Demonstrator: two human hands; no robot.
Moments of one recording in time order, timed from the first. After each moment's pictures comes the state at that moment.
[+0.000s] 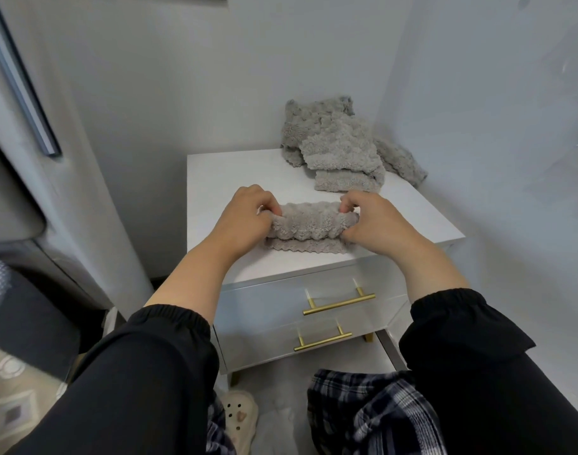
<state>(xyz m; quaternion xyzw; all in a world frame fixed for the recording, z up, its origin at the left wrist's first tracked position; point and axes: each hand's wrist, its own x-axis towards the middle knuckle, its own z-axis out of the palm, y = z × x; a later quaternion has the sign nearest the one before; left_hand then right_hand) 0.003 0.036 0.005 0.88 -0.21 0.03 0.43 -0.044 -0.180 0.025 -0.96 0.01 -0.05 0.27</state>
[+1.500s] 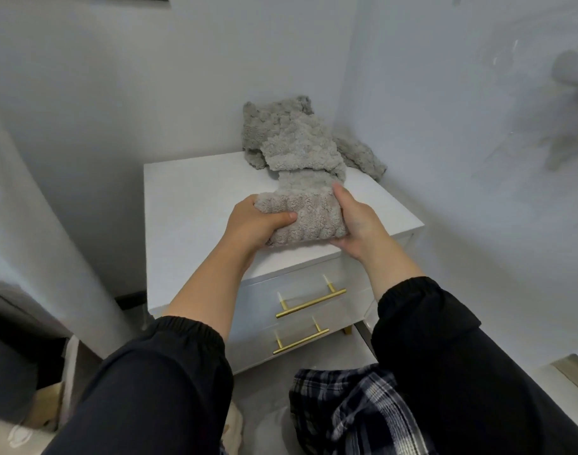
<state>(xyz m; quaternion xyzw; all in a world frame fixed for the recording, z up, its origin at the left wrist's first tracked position) -0.003 -0.028 0.004 0.69 -0.06 -0.12 0.71 -0.036 -0.187 0.012 -0.56 0.25 -0.06 0.79</state>
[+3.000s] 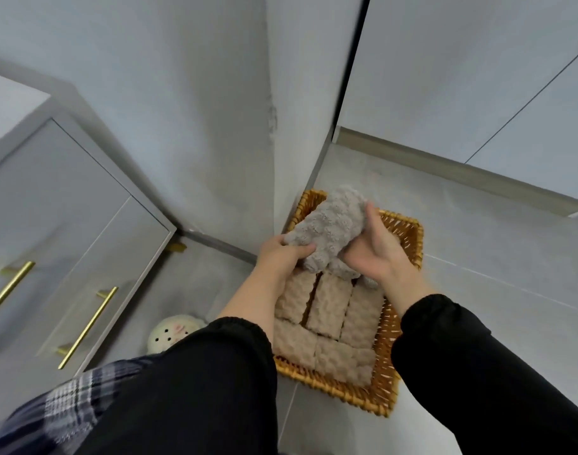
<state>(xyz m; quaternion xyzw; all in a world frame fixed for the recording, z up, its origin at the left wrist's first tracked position) -0.263 -0.322 -0.204 0.66 -0.08 -0.59 0.46 -0.407 -0.412 -0.197 -0.10 0.37 -0.25 0.89</state>
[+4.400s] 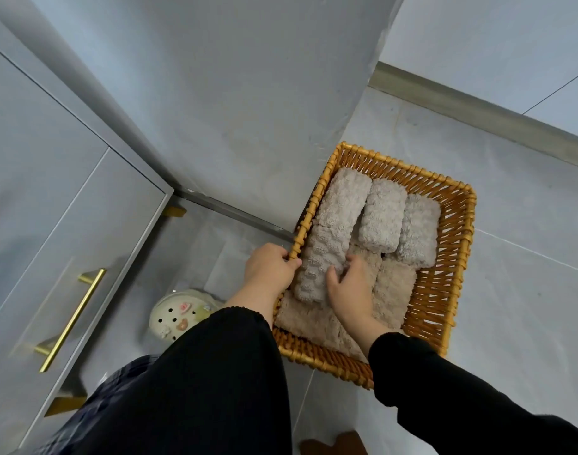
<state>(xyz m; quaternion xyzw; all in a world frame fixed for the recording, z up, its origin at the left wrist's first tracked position) -0.219 -0.282 -0.296 0.82 -0.34 -0.44 0.10 -0.378 -0.305 -0.361 -0.63 0.68 -0.08 0.37</state>
